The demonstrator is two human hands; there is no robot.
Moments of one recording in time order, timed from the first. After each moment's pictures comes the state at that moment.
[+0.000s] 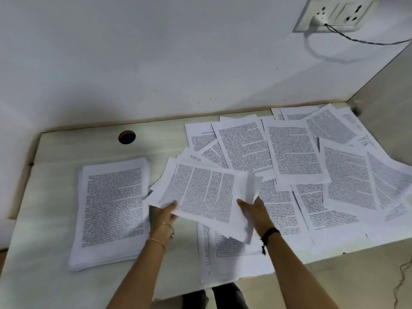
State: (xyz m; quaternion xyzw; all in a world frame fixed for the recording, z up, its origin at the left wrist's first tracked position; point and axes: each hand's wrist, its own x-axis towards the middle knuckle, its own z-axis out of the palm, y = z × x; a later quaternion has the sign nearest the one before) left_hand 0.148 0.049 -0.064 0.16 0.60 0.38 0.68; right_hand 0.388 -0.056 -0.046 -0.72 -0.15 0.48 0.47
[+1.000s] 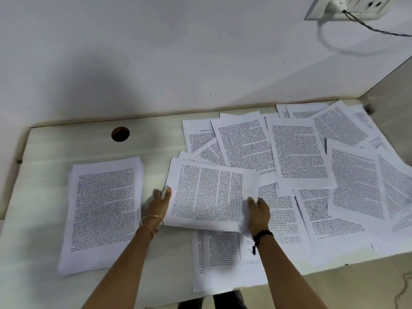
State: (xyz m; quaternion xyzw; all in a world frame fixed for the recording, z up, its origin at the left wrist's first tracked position) left_hand 0.161 0.091 -0.055 0.53 0.71 0.01 0.47; right_hand 0.403 -0.035 -0.083 -0.84 -0.07 0.36 0.40
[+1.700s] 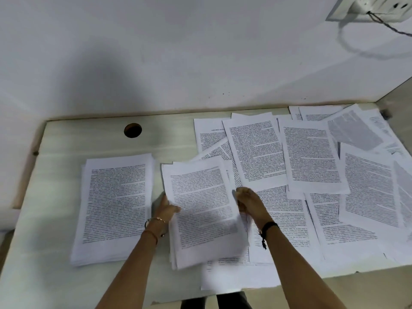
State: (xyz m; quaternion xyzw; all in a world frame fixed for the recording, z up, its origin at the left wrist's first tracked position) left_hand 0.150 0.078 -0.048 0.45 0.66 0.13 0.58; right_hand 0.393 -0.003 -0.059 -0.70 -0.21 0.57 0.38
